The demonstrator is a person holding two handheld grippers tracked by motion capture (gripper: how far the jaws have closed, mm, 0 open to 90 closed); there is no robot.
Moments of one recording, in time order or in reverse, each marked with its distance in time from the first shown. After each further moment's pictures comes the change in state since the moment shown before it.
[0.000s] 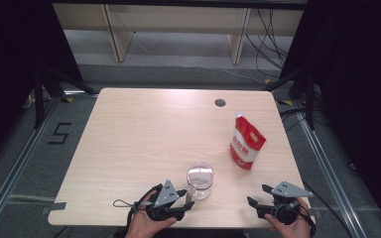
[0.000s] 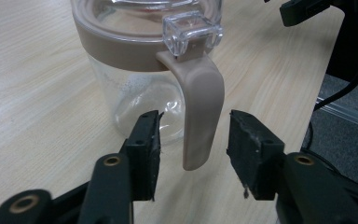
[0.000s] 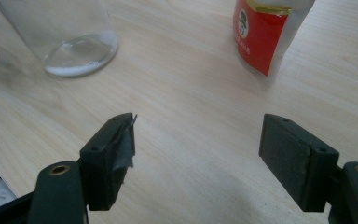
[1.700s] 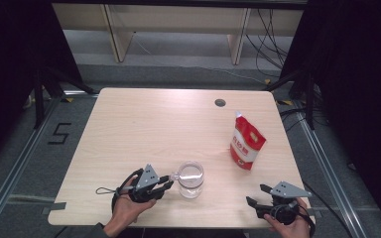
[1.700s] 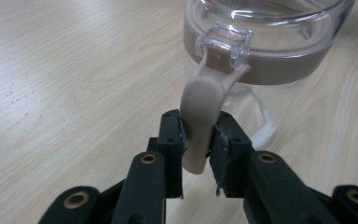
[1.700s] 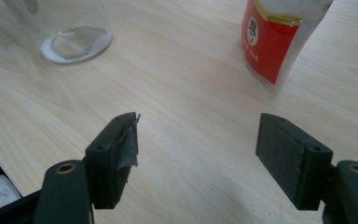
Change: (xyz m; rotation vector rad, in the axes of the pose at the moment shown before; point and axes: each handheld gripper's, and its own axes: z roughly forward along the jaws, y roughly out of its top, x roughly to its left) left arm 0.058 -0.005 -0.020 -0.011 0.106 -0.021; right arm 0.003 0.002 -0.001 0.010 0.021 -0.023
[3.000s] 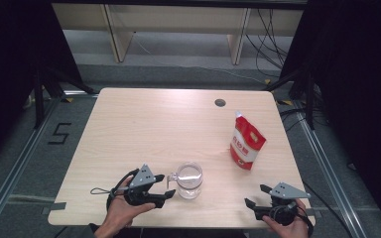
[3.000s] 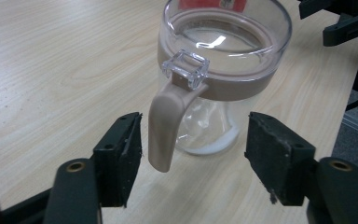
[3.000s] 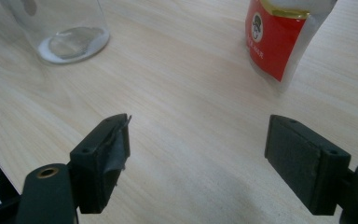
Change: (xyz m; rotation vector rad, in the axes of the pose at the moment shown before) left arm -0.005 0.011 -0.021 0.007 -0.079 -0.073; right arm -0.001 -0.005 0.006 -0.035 0.002 -0.014
